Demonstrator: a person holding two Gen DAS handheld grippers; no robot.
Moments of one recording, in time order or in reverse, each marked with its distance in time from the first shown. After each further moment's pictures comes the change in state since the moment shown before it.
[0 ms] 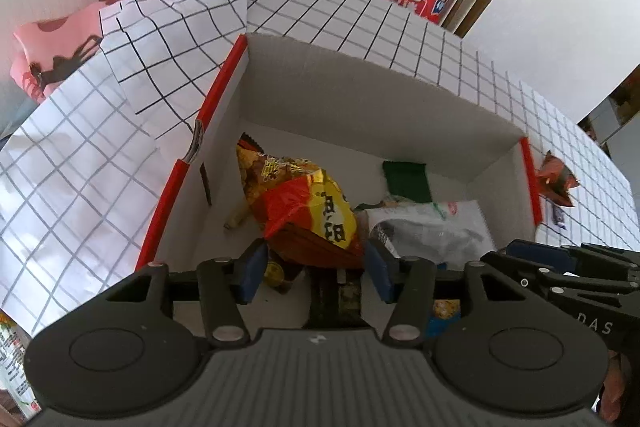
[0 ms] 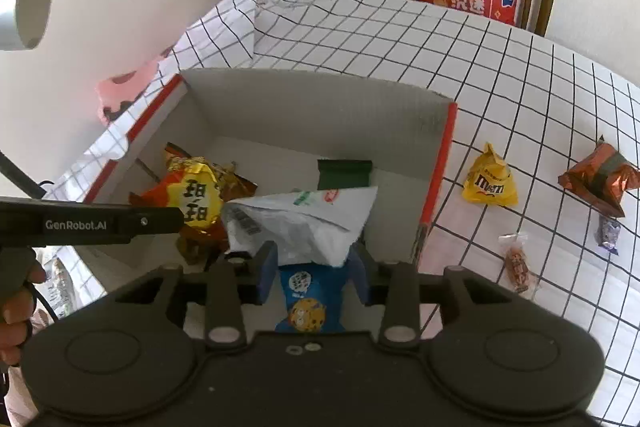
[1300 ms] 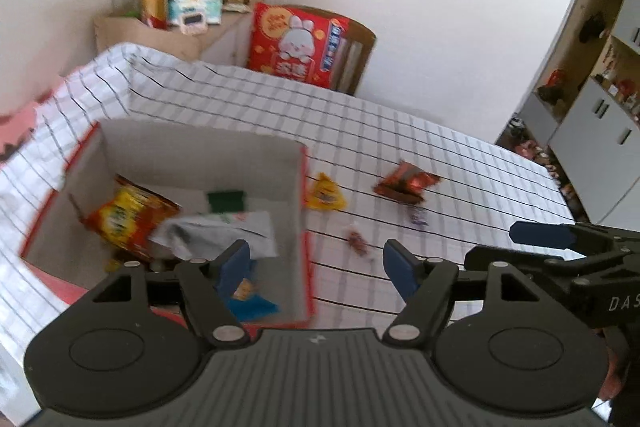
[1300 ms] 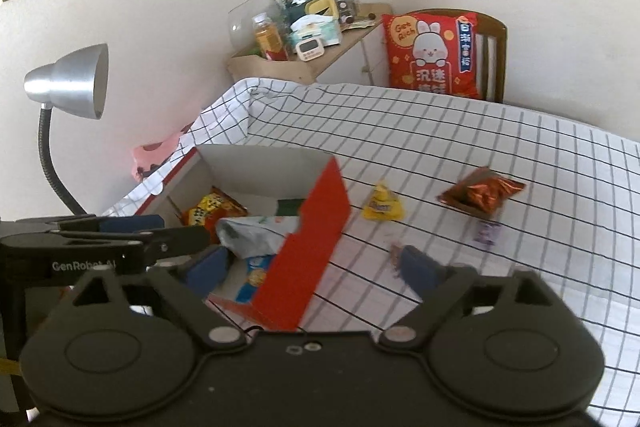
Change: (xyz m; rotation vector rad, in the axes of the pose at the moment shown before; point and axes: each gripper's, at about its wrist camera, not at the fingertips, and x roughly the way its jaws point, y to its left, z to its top) left arm -0.078 -0.173 -0.079 0.167 -0.233 -0.114; right arm -0.166 -0.099 -0.069 0.026 -0.264 0.039
